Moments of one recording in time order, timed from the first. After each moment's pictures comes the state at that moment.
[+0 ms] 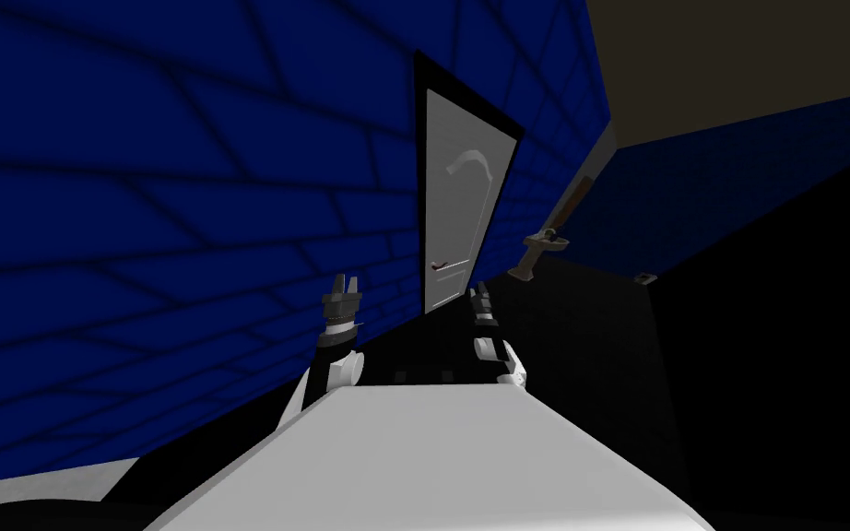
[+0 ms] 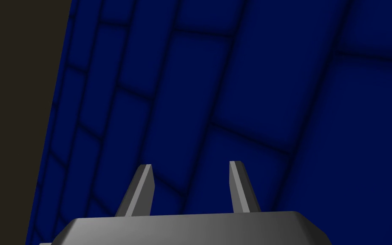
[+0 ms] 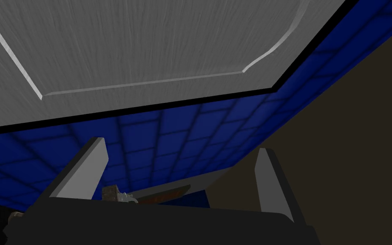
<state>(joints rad) 0.19 -0.11 -0.03 -1.60 -0.04 -0.55 -0.09</state>
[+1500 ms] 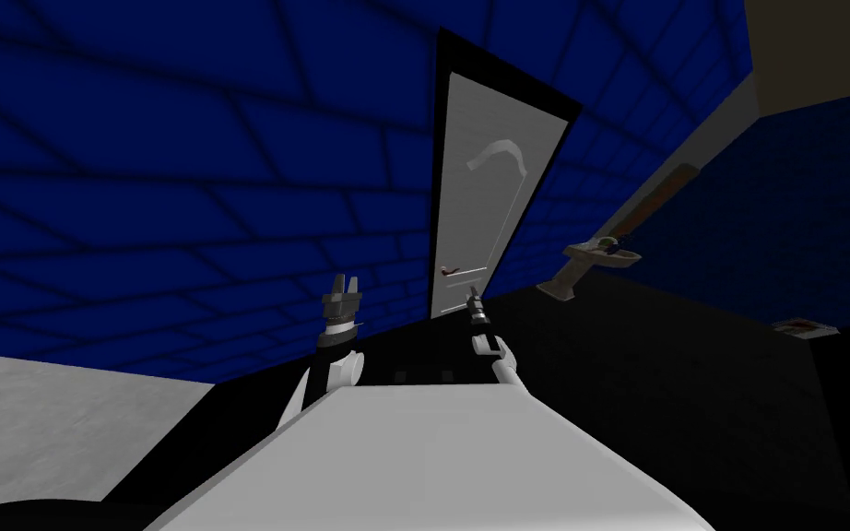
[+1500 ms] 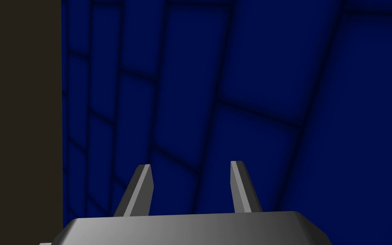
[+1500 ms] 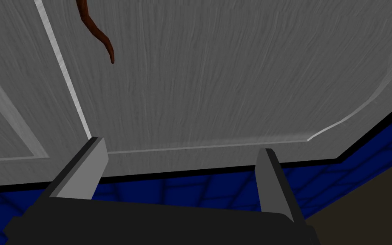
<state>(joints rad) 0.00 -0.17 -0.03 -1.19 -0.03 -0.62 -0.11</state>
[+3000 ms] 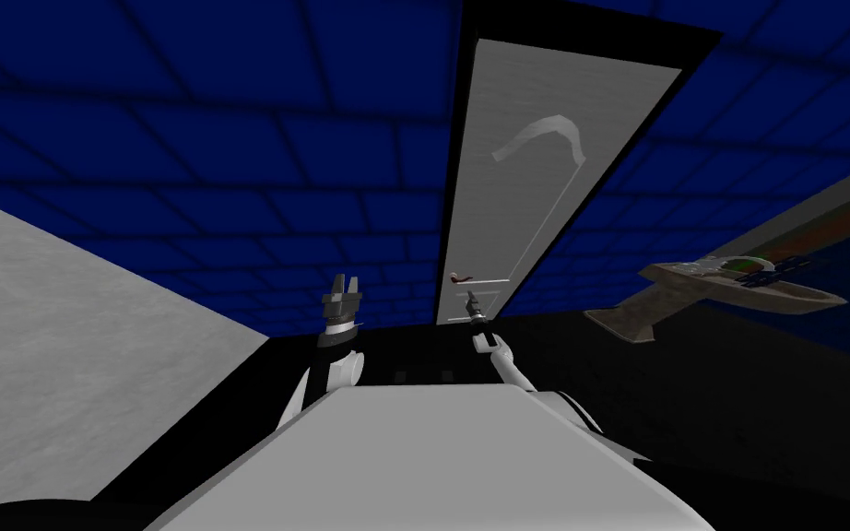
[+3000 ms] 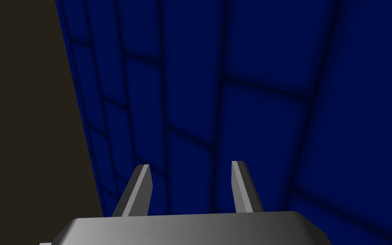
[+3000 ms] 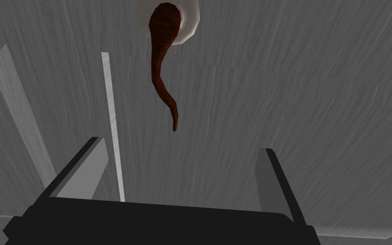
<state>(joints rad) -0.19 -0.22 -0.03 -0.78 -0.02 -0.68 -0.12</state>
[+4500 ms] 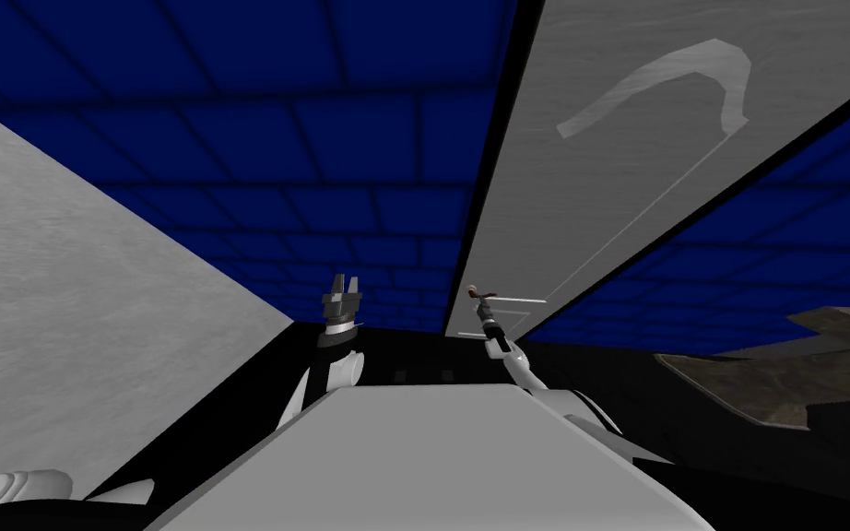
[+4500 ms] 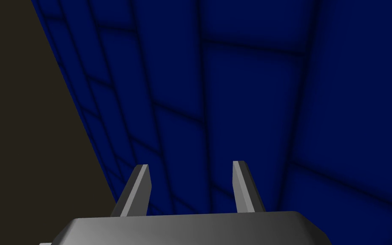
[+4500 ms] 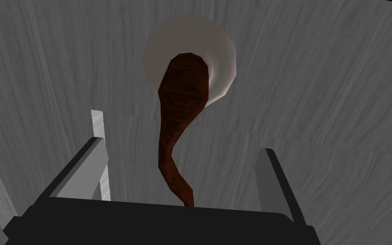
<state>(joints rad) -0.20 -0.32 -0.06 -0.63 -0.03 -0.73 -0.18</state>
